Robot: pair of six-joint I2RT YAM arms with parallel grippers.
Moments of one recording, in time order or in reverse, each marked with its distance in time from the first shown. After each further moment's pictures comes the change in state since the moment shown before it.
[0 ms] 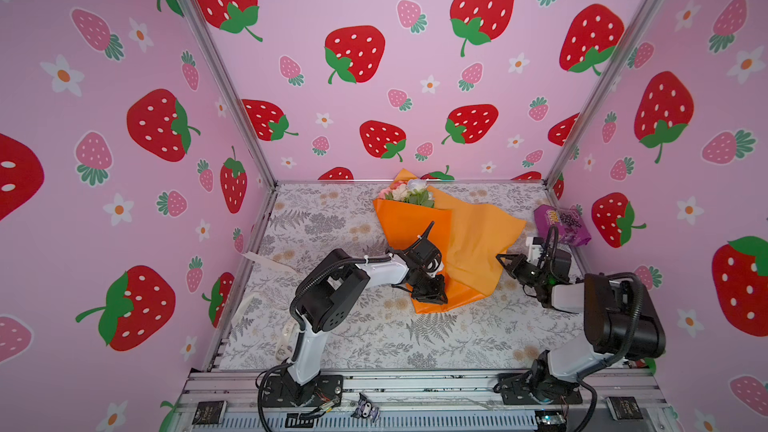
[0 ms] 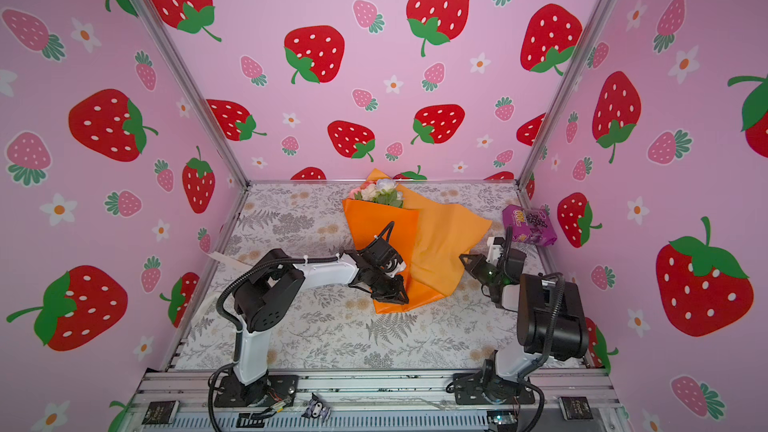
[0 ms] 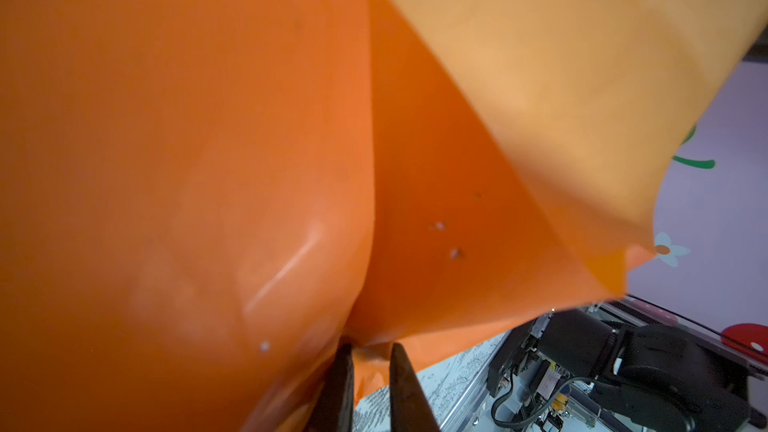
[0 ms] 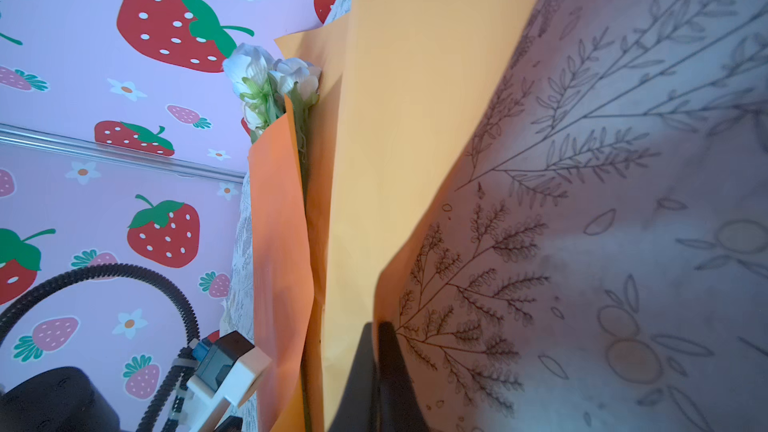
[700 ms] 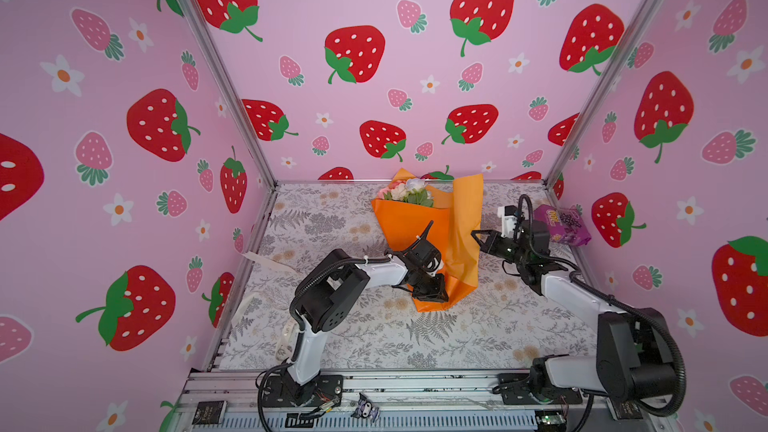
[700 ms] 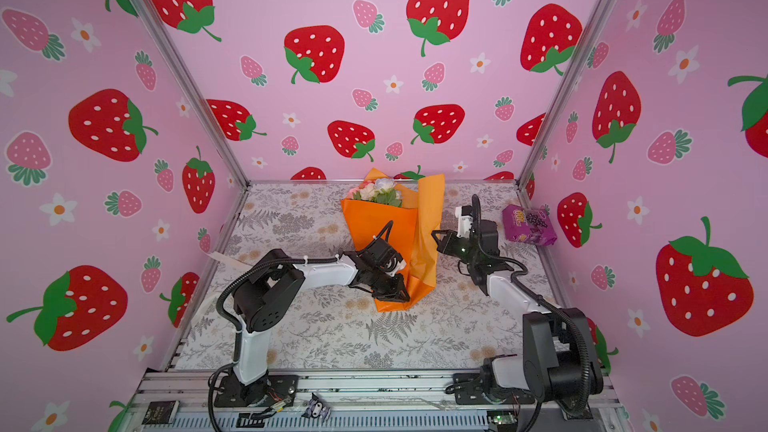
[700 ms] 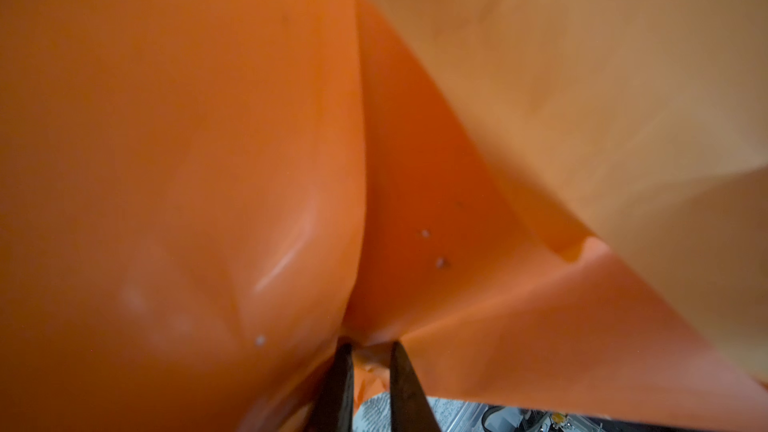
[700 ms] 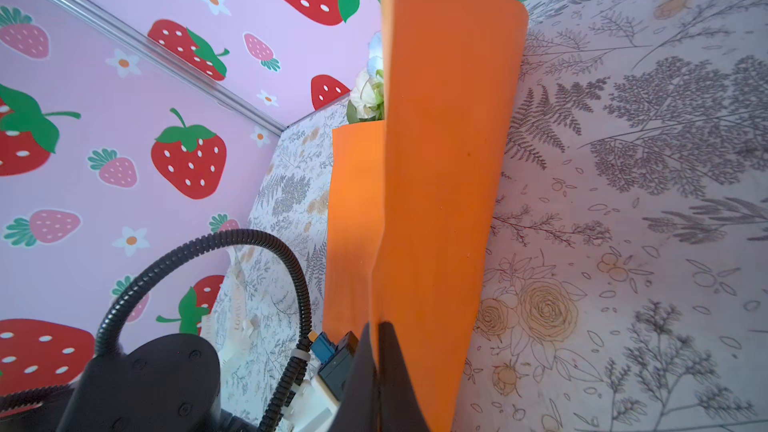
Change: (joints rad) left arm 0.002 -0.011 -0.037 0.081 -0.014 -0.031; right arm 0.379 -0.222 0.276 -0.380 0.235 -0.132
